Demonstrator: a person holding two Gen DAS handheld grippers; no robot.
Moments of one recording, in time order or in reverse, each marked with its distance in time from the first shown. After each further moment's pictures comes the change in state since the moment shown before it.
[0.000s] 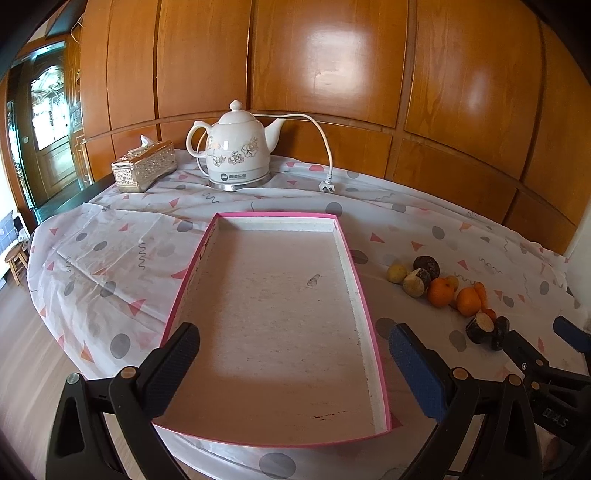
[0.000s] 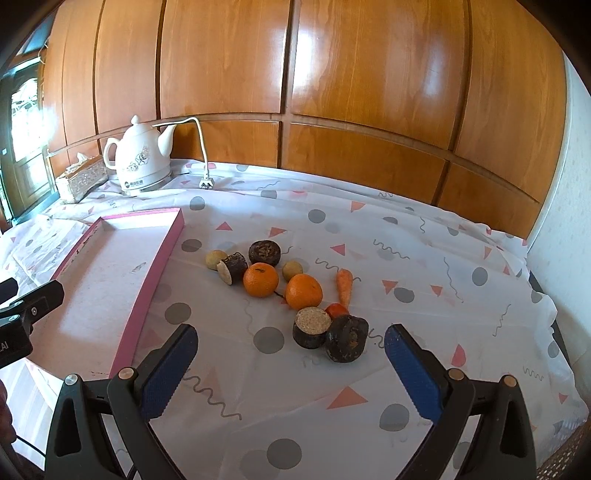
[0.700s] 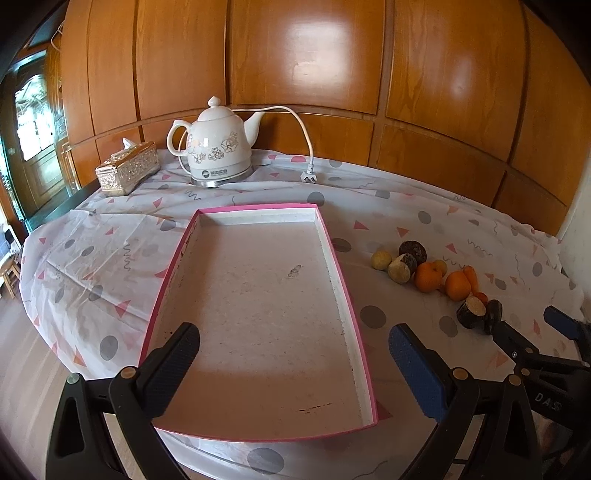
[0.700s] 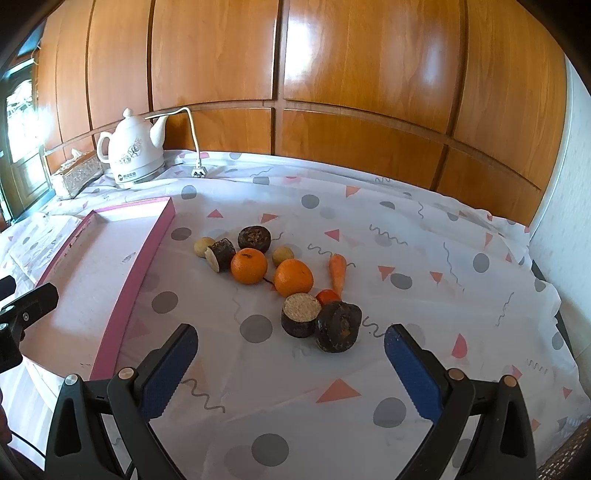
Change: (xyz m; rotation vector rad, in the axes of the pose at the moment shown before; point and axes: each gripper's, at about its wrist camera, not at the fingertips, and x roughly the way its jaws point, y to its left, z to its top) left arm 0.001 -0.013 -0.003 0.060 0.028 -0.034; right arm 0.012 -0.014 -0.007 0.020 0.045 0.006
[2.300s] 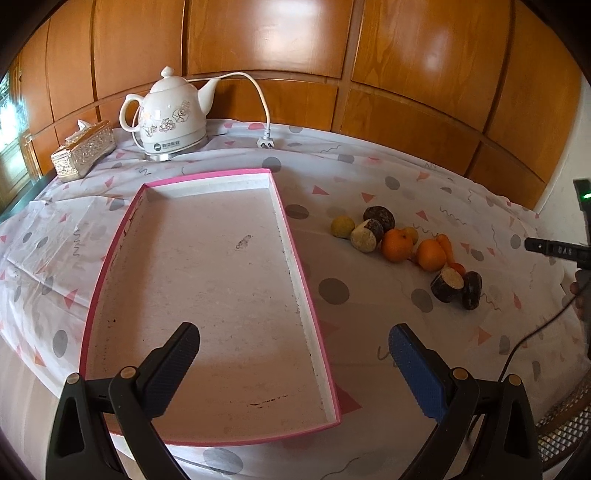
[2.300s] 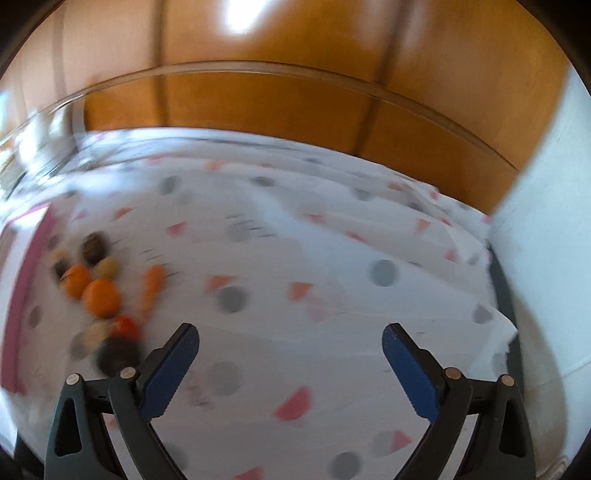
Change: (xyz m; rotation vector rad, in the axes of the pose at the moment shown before) left arm 0.033 -0.022 -0.004 0.036 0.118 -0.131; right arm 0.060 -0.184 0.059 0.050 0.220 -0.151
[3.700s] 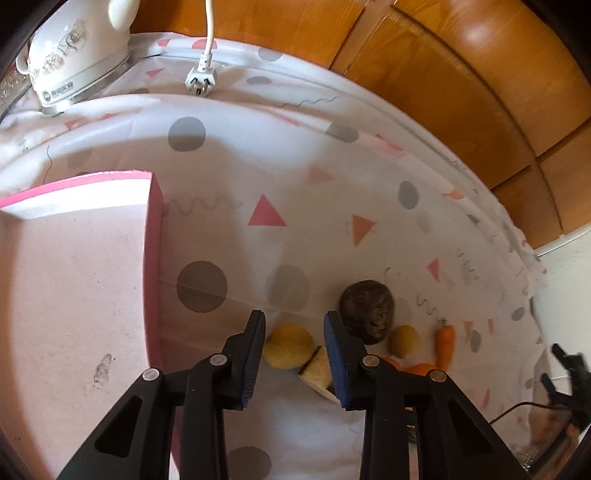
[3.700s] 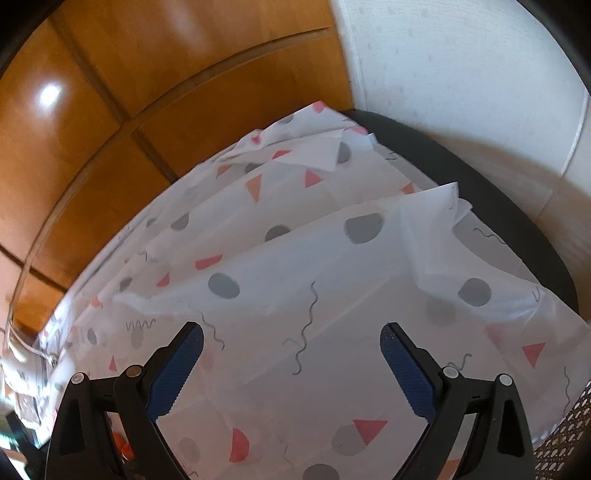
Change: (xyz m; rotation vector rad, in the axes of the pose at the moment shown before) left arm 0.174 -0.033 0.126 -0.156 0.379 -0.139; right arm 0.015 -0.160 -0.030 0.772 0.055 0.018
